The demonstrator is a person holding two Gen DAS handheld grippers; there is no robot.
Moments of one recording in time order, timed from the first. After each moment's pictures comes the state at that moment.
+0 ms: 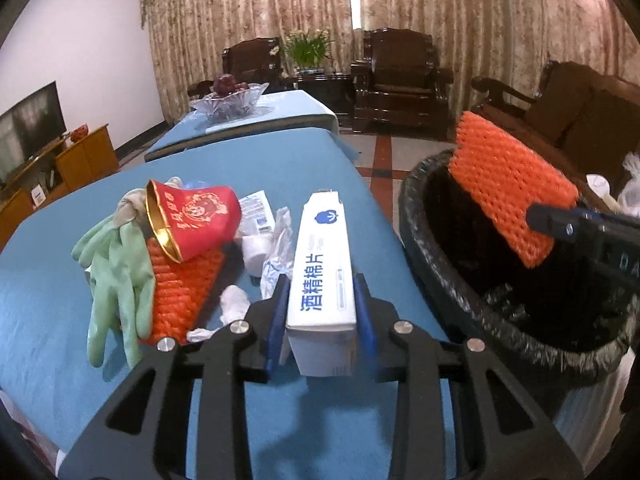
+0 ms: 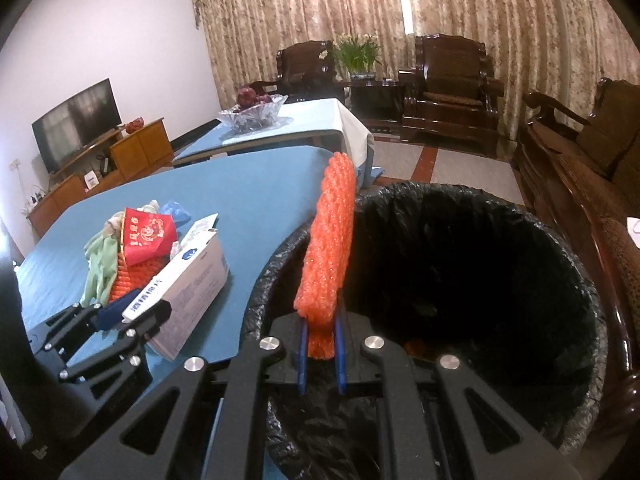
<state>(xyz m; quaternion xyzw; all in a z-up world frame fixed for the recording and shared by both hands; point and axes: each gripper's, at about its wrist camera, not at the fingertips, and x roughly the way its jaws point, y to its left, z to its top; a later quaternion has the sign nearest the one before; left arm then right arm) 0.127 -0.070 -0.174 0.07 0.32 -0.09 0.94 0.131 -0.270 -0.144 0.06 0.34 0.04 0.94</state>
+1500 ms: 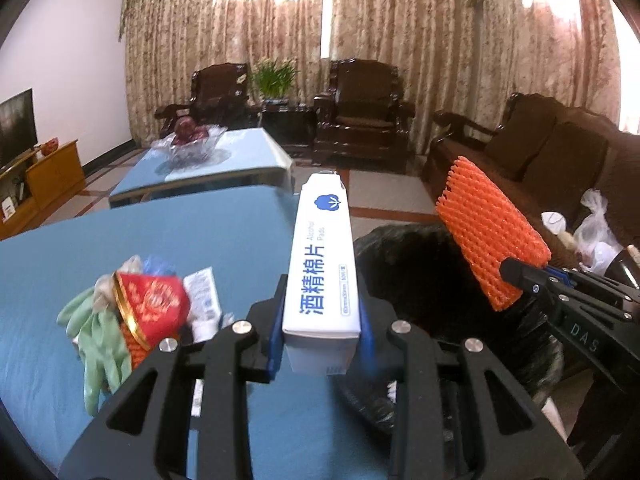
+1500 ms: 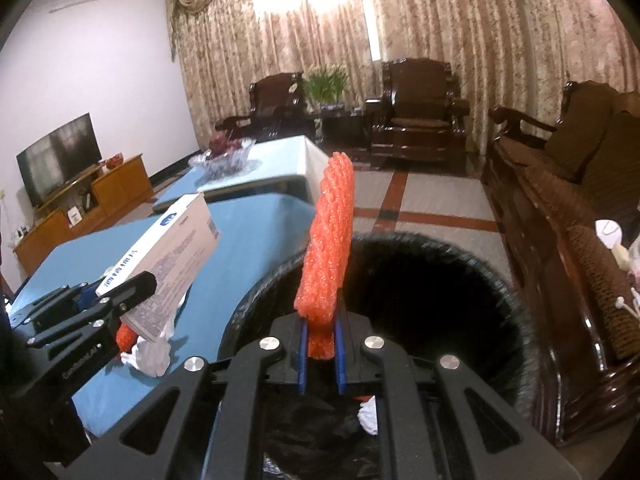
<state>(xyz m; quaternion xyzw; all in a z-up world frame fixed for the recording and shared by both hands) 0.134 -0.112 -0.079 0.03 0.28 -0.17 0.94 0.106 -0.324 -0.083 0.08 0.28 -0.01 0.96</state>
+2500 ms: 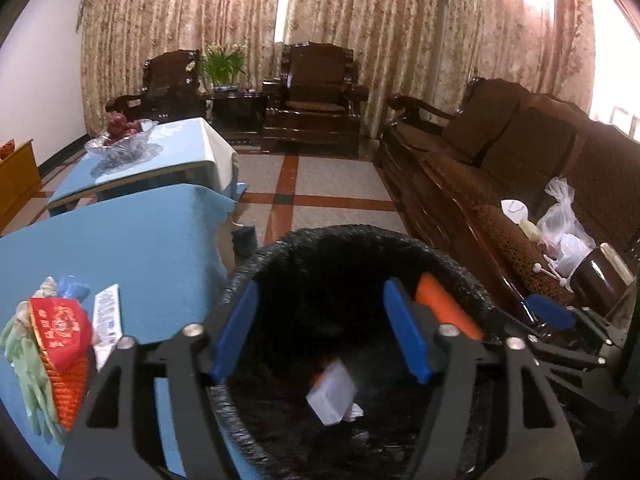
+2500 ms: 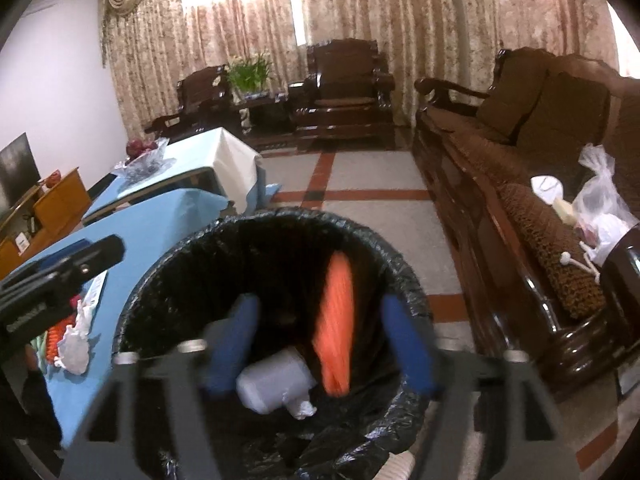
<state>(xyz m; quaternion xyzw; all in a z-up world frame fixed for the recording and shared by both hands) 0.158 -0.192 -0.089 0.03 0.31 -0.24 0.92 0.089 -0.410 -0.111 0.11 0.31 -0.13 0.94</state>
